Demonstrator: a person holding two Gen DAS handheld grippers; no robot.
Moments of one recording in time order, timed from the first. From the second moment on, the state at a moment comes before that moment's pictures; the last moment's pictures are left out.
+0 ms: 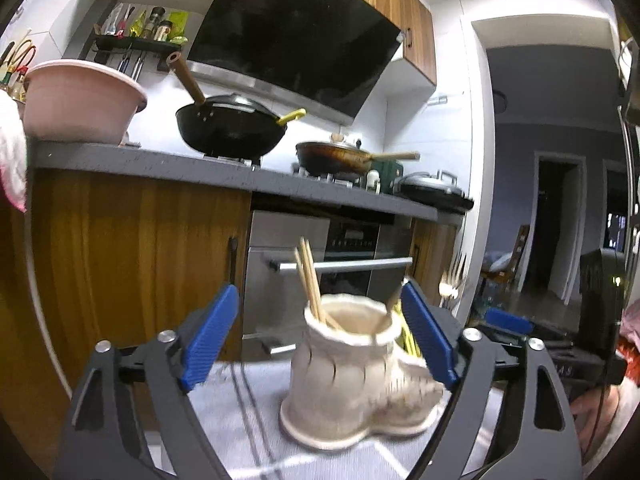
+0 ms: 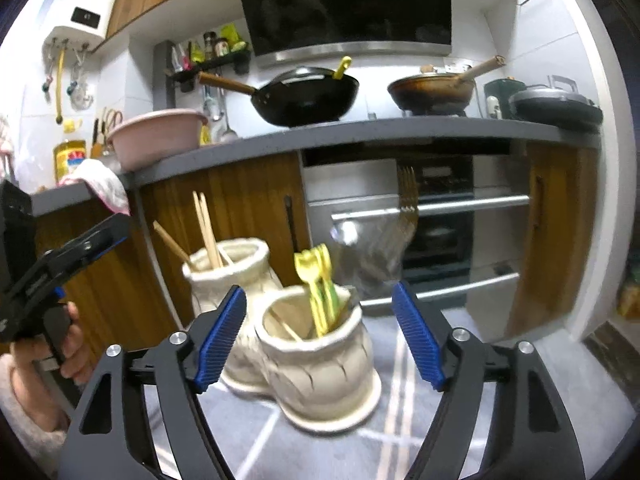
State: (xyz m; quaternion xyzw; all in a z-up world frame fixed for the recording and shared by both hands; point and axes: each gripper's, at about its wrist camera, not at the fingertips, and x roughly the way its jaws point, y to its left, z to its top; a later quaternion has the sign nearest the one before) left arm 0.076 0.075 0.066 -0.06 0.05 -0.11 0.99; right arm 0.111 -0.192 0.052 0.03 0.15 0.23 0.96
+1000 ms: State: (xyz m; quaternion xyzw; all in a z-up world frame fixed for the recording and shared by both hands) left arm 0.042 0.060 0.020 0.02 0.10 -0.04 0.99; right arm 0.071 -0.195 0.027 -0.02 0.08 0.19 0.98
